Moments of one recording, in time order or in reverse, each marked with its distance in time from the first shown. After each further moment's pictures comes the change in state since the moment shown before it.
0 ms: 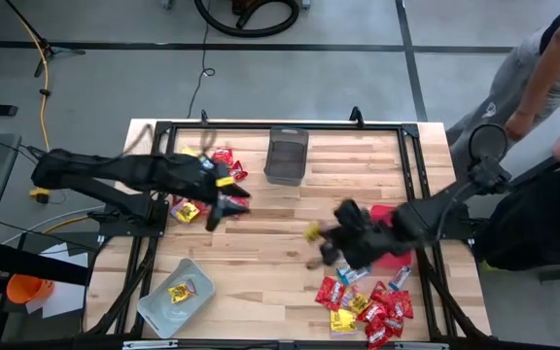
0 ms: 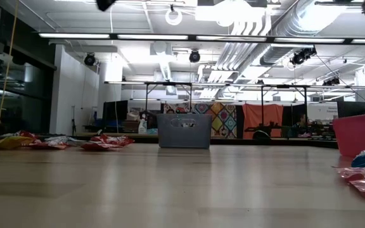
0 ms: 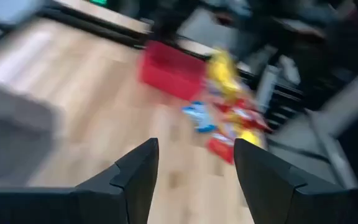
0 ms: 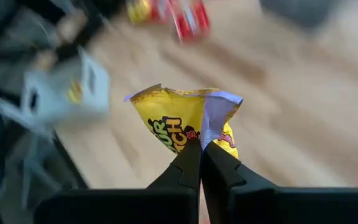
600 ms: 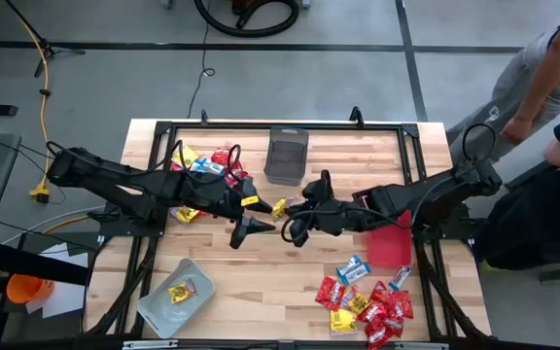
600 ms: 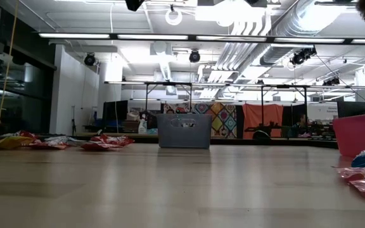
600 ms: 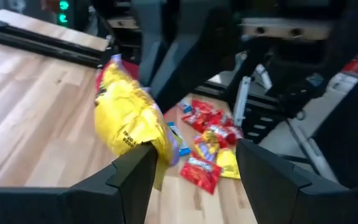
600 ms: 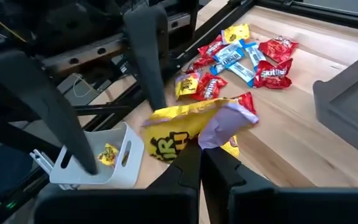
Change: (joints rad) left arm -0.066 0.197 0.000 0.284 -0.059 0.017; right arm -0.191 0.070 -0.013 0.438 -0.067 -0.419
